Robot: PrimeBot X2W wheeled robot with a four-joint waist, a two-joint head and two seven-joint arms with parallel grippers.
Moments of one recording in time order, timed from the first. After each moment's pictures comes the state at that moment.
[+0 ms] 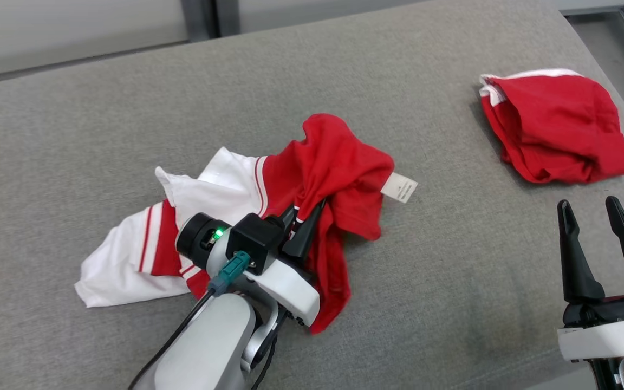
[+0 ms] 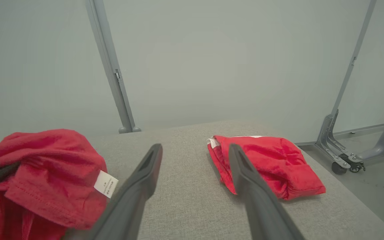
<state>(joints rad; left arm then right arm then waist) -0.43 0.05 -0.56 0.27 -0.28 -0.01 -0.21 0.02 -0.15 -0.01 -0.22 0.30 0.13 0.01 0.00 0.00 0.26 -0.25</state>
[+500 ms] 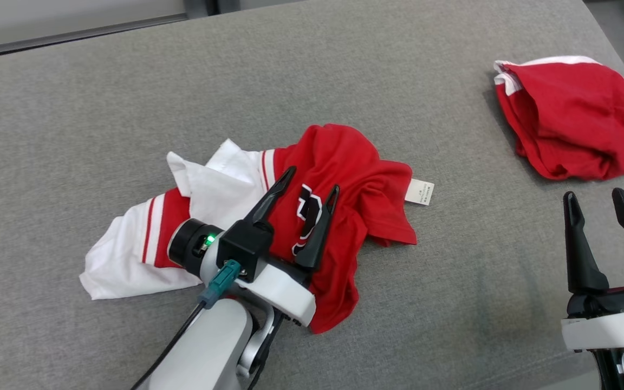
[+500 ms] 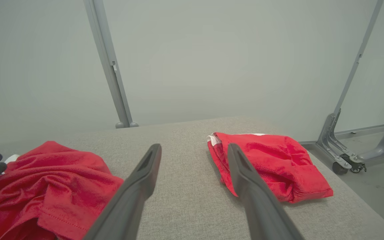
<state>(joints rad) -0.45 0.05 -0.60 0.33 -0.30 0.04 -0.26 -0.02 -0.16 -0.01 -0.16 0.30 0.13 -0.04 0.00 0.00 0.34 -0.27</state>
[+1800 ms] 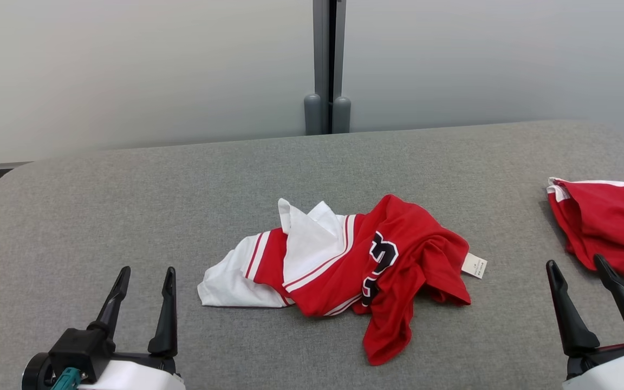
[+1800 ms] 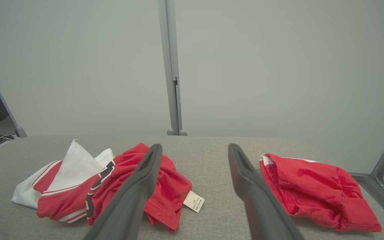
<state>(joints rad) 0.04 0.24 -0.23 0.07 -0.38 0.11 -0.25 0.16 -0.21 0.00 -0.23 0.27 0.13 0.12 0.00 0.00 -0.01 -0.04</state>
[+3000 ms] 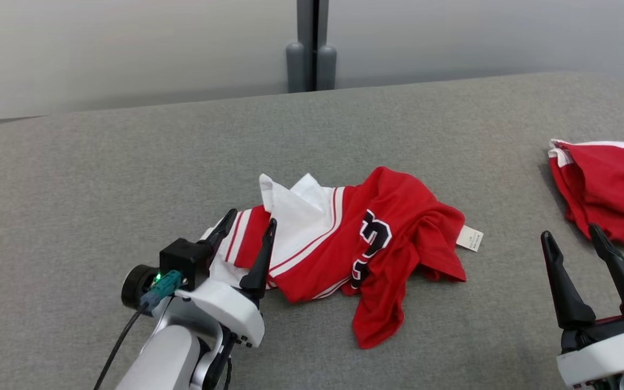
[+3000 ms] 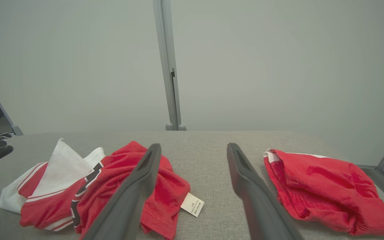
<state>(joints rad) -0.25 0.12 -0.41 0.25 -0.38 0.01 -0.13 0.10 -0.21 0.01 -0.24 0.29 0.13 0.11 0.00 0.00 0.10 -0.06</state>
